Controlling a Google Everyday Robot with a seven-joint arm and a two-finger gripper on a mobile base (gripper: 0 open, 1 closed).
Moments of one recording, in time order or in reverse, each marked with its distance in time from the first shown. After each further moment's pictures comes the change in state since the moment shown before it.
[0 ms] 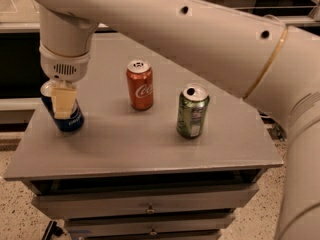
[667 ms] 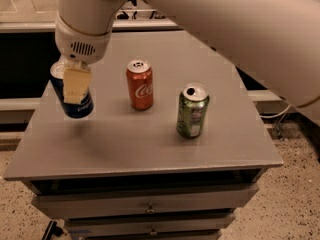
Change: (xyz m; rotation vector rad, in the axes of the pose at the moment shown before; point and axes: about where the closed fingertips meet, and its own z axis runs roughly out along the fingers) arm 0.017 0.003 -0.063 0.093 -0.051 0.027
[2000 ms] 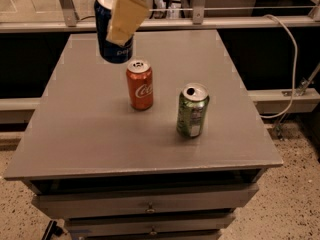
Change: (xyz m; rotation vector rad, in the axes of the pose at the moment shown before) arm 0.052 -0.025 -0.152 0.233 -0.053 0.106
